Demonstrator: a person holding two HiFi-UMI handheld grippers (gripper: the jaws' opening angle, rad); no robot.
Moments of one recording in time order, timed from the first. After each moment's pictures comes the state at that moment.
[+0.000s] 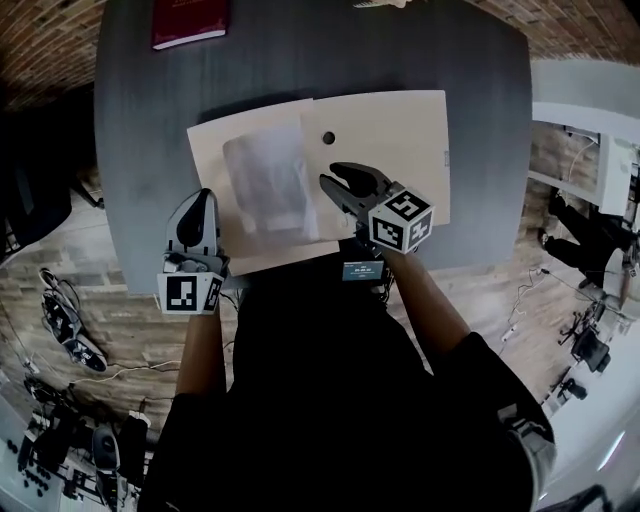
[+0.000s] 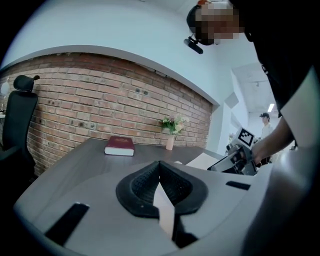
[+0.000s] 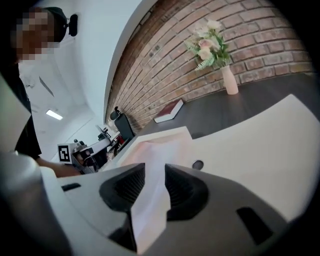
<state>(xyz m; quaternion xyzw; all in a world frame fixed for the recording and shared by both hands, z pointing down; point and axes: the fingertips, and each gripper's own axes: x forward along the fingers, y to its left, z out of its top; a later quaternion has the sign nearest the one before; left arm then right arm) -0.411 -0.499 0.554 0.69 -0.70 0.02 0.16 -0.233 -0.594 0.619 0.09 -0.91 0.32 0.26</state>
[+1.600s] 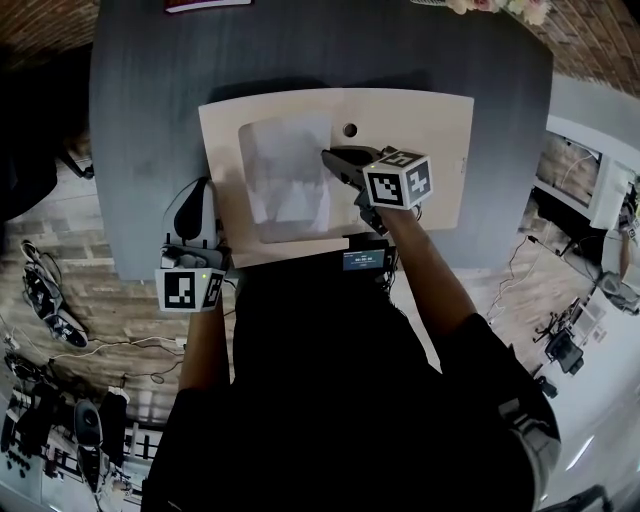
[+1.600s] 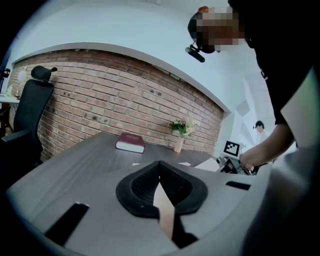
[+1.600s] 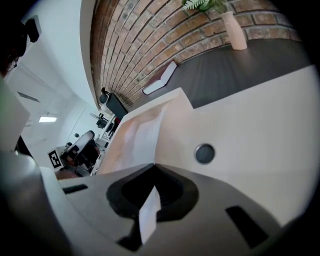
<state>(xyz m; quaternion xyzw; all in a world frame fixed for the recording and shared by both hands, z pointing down) -0.445 -0.484 0.581 0.65 -0.73 -0.03 0.19 -0.276 -0.592 0.692 0.04 -0.82 0.40 0.40</state>
